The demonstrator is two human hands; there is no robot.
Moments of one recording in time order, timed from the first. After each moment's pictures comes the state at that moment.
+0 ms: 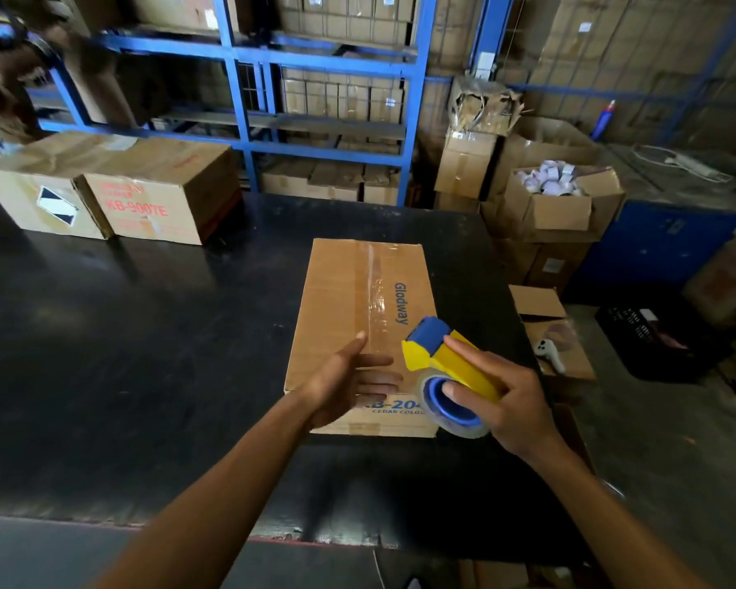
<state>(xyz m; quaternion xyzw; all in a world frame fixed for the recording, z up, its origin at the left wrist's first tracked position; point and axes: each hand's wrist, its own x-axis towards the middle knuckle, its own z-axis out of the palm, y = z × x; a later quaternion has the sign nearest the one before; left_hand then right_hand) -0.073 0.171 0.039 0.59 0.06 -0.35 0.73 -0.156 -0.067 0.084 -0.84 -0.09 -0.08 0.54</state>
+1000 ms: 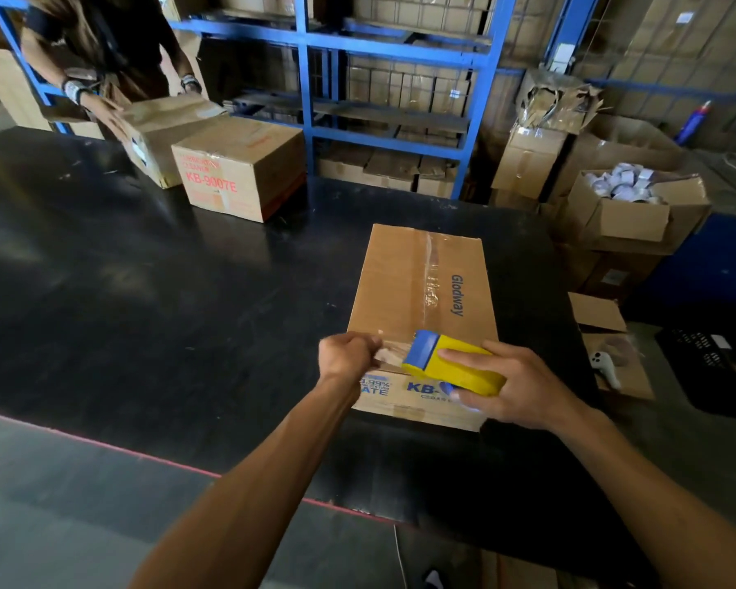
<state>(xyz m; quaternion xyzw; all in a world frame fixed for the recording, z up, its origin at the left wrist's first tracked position) -0.094 0.215 0.041 0.62 0.30 -0.03 0.73 -0.109 -0.044 0.061 -0.92 -0.29 -0.02 0.25</state>
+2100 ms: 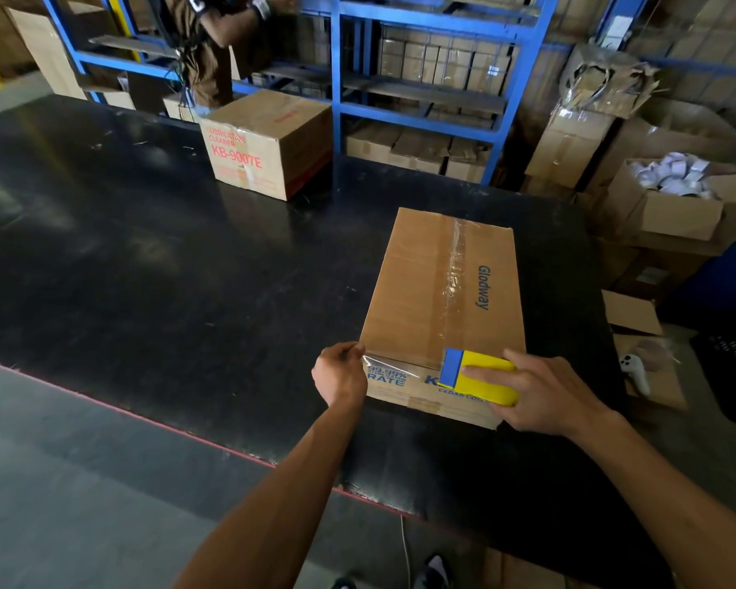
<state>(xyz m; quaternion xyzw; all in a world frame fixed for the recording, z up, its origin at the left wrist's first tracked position) -0.105 0.225 -0.022 0.71 0.38 0.12 0.58 -0.091 -0.050 0.046 -0.95 -0.30 0.07 -0.07</state>
